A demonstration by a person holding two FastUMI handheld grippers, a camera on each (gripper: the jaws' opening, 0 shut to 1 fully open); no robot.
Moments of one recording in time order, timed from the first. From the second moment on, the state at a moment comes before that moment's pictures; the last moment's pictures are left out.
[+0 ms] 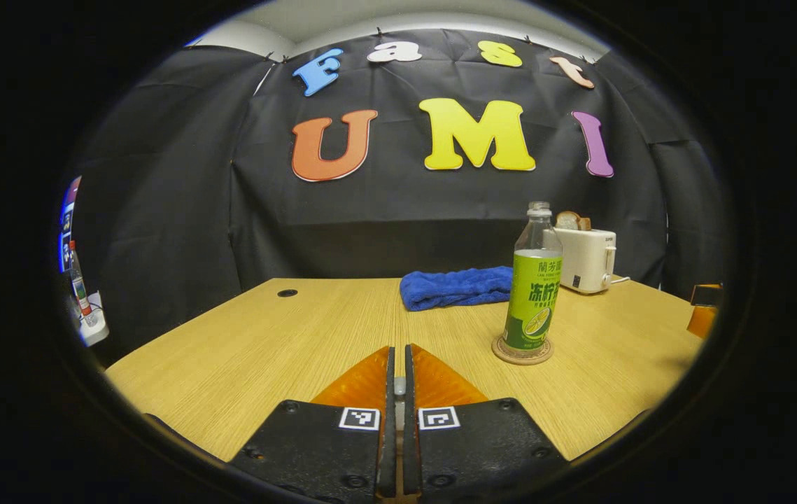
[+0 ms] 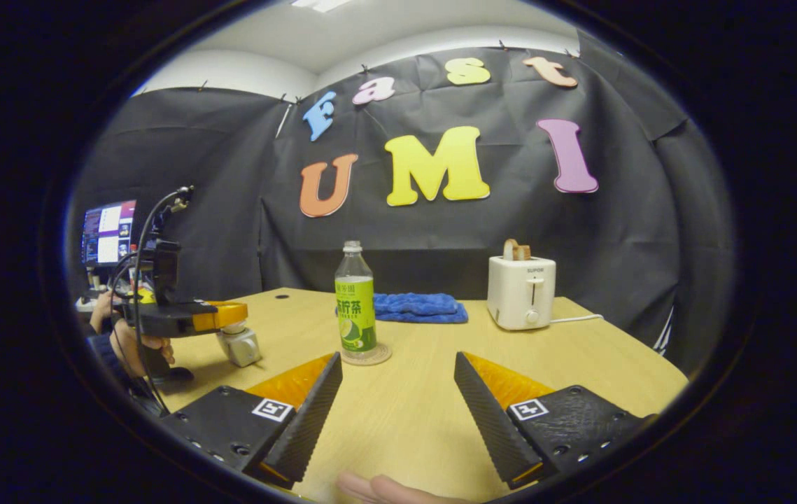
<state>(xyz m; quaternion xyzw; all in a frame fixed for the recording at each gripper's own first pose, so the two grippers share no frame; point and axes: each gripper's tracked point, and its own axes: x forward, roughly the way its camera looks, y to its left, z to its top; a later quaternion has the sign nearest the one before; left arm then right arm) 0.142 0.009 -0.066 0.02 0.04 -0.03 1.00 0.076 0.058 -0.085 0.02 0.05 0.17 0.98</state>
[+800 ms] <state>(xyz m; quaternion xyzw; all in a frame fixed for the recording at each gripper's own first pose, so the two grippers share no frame) 0.137 0.005 -0.075 0.03 0.05 -0.02 1.00 0.051 0.042 -0.088 0.01 0.07 0.14 0.99</state>
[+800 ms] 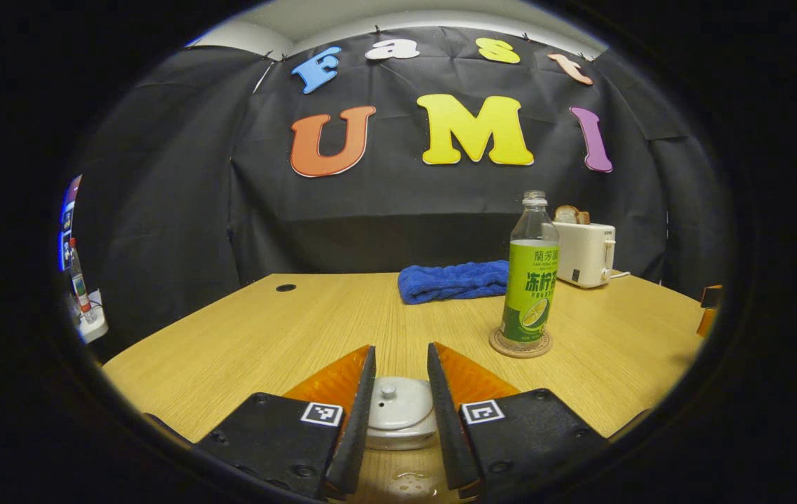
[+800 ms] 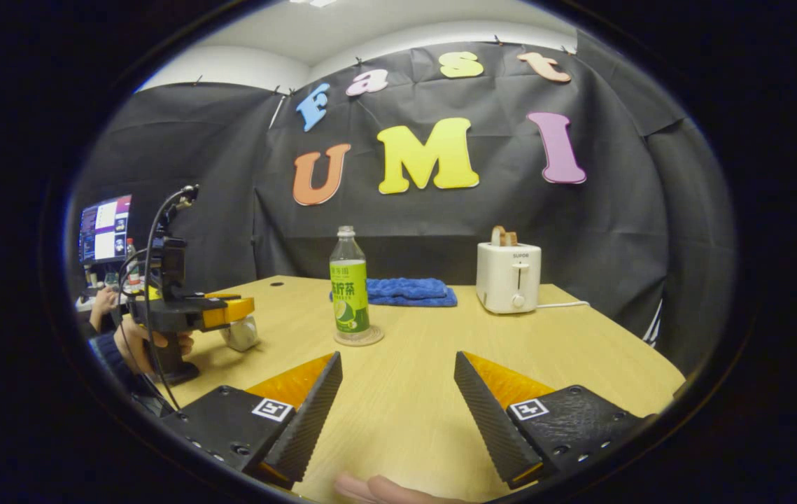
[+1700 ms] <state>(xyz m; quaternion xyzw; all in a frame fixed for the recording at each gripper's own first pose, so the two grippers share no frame) 0.013 -0.026 -0.007 0.04 0.01 -0.04 1.00 -0.017 -0.006 -0.055 0.02 0.05 0.08 0.99</state>
